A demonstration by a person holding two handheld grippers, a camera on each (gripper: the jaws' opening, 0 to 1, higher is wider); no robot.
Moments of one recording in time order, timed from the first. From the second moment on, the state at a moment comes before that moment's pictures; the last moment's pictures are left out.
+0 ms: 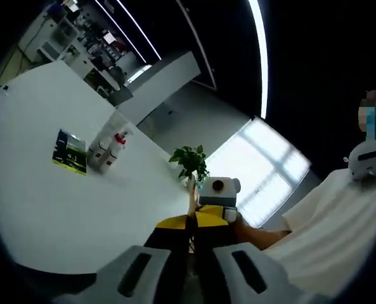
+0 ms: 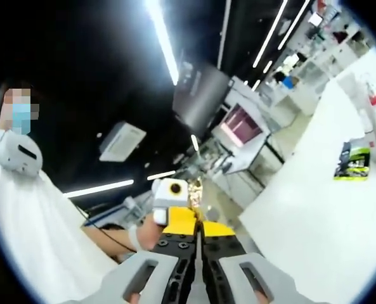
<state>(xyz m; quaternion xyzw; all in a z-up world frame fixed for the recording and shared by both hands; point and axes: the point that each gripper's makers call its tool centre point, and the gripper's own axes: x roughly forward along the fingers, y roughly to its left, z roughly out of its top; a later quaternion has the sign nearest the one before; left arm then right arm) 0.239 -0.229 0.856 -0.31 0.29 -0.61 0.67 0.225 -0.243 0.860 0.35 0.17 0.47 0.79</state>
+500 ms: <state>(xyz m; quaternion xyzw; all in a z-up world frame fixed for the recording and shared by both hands) 0.237 -0.232 0.854 -0.31 0.30 -0.61 0.67 0.224 -0.246 0.856 0.36 0.17 0.47 0.78</state>
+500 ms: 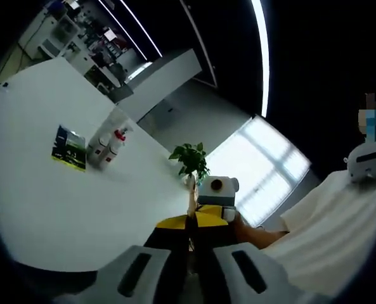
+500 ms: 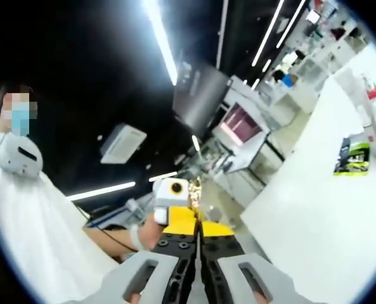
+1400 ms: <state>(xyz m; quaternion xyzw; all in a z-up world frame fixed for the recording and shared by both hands) 0.324 -0.158 0.764 0.14 0.26 -0.43 0.85 0.306 -0.279 0.854 0.46 0.19 0.39 0.78</state>
